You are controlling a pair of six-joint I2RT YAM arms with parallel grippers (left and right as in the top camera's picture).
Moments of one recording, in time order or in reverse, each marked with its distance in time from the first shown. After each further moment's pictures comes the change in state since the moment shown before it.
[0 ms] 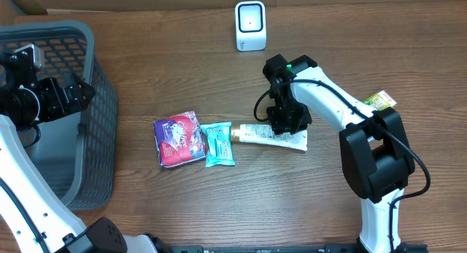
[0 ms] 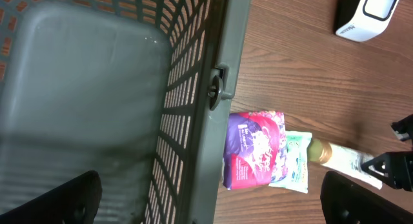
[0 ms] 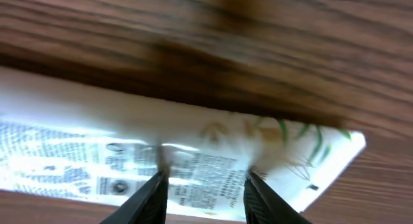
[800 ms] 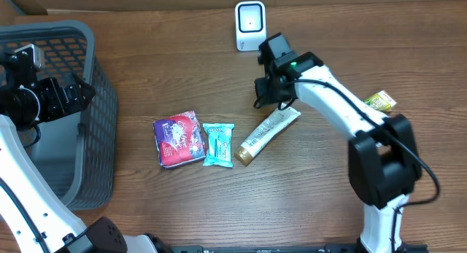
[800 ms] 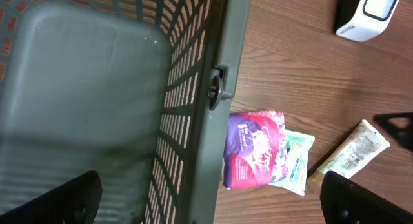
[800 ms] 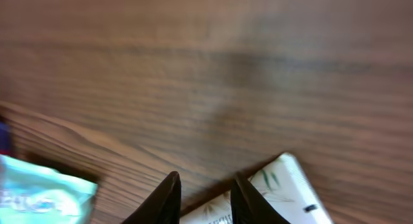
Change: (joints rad) left arm 0.000 0.000 0.000 0.000 0.000 0.000; right arm 0.003 -0.044 0.009 0.401 0.038 0.011
